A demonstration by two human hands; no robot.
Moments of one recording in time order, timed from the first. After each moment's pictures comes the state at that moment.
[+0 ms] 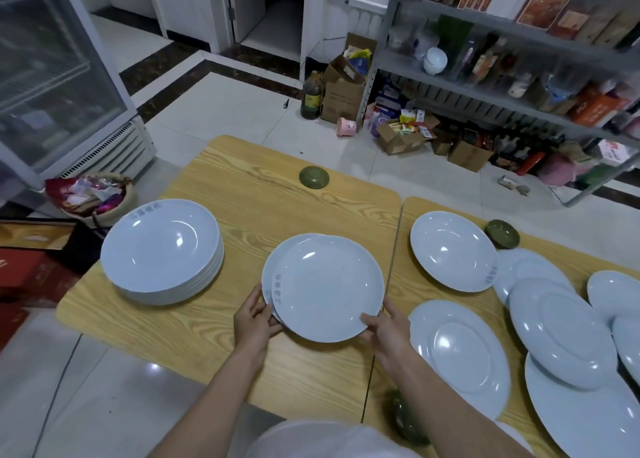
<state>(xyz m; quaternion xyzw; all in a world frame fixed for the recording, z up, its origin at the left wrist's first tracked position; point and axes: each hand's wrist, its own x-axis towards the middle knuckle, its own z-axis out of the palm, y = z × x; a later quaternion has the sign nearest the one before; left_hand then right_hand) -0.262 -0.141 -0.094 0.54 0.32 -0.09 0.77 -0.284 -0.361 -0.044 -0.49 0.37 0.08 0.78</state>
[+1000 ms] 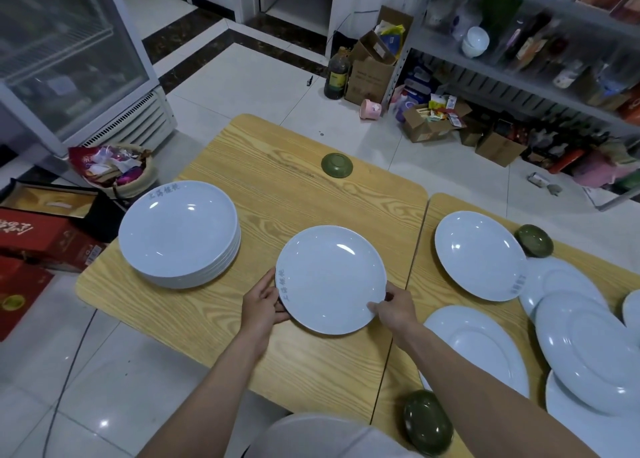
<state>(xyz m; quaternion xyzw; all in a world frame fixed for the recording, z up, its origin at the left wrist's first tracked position) -0.248 -0.126 -0.092 0.56 0.31 -0.12 0.76 -0.232 -0.366 -0.068 -0.77 0.30 0.19 0.52</state>
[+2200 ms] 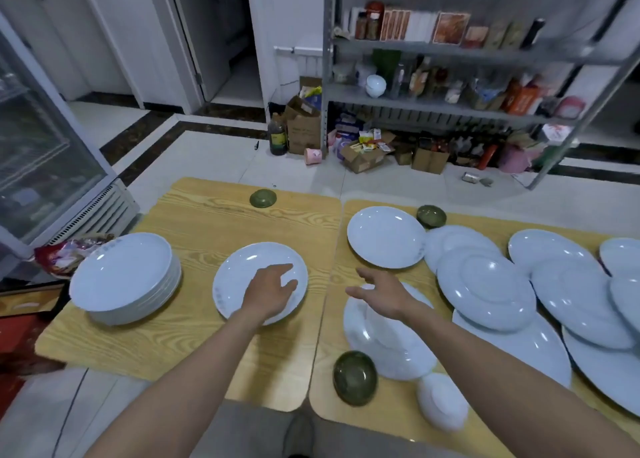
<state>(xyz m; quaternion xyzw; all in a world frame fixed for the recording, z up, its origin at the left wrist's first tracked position) -0.266 -0.255 0.008 0.94 -0.06 -0.14 0.31 -0.320 -0.495 0.040 -0.88 0.10 0.18 0.42</state>
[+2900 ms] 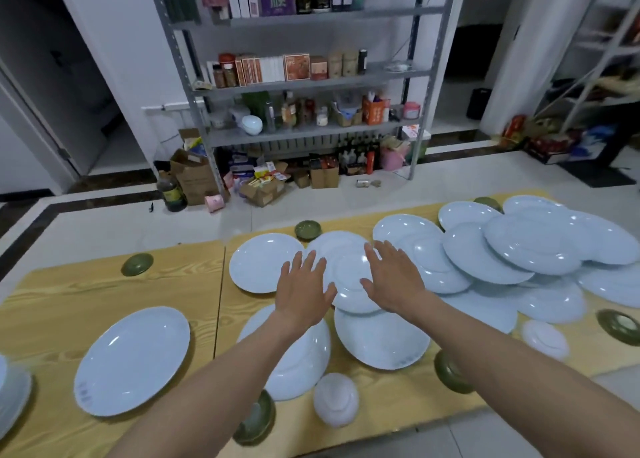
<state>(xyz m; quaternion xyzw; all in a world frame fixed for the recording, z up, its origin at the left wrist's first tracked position) -0.349 -0.544 0.068 0.93 -0.36 0.01 0.06 -0.438 -0.710 0.091 -0.98 0.17 0.04 0.00</state>
